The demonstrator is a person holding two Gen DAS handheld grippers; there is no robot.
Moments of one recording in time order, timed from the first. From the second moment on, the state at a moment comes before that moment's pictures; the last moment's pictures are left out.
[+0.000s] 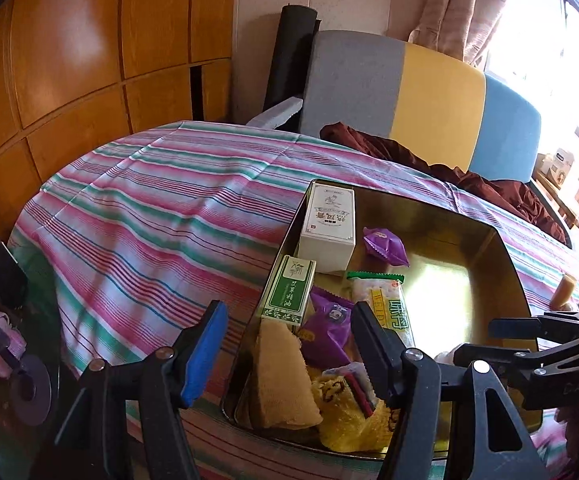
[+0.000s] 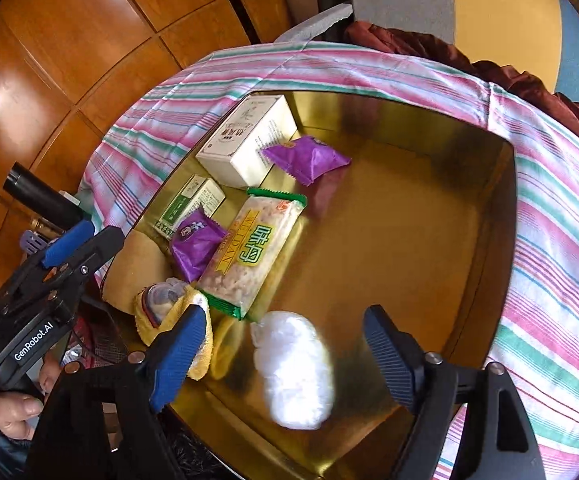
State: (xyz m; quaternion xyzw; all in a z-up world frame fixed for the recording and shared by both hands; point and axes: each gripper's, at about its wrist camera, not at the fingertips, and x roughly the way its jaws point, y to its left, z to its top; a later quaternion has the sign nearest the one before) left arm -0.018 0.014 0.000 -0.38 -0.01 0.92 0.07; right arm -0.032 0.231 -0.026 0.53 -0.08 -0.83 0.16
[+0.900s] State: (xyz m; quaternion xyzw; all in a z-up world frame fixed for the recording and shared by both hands) left arm 0.002 0.080 0.013 -0.37 0.05 0.92 0.13; right arm 0.022 0.420 0.011 0.45 -0.10 -0.88 -0.08
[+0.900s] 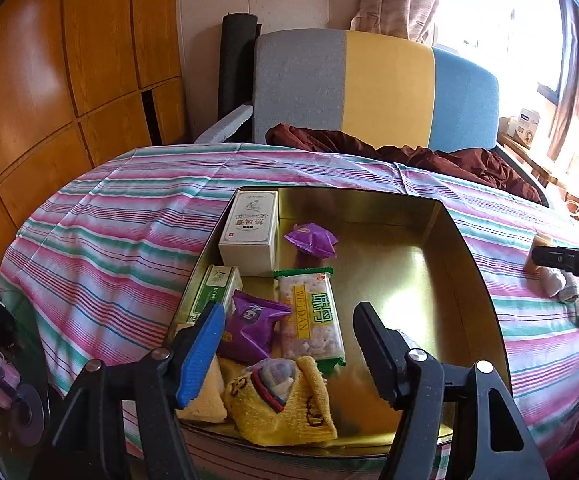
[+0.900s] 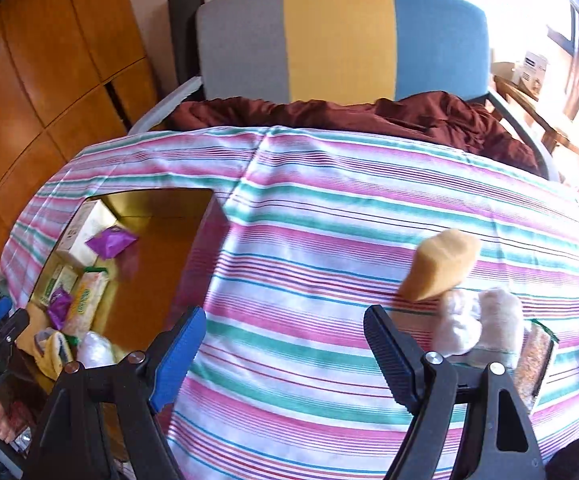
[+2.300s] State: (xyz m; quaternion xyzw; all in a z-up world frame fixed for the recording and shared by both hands) left arm 0.034 0.350 -0.015 -0.43 0.13 0.82 0.36; right arm 0.137 0.637 -0.027 0.34 -0.42 -0.78 -0.32
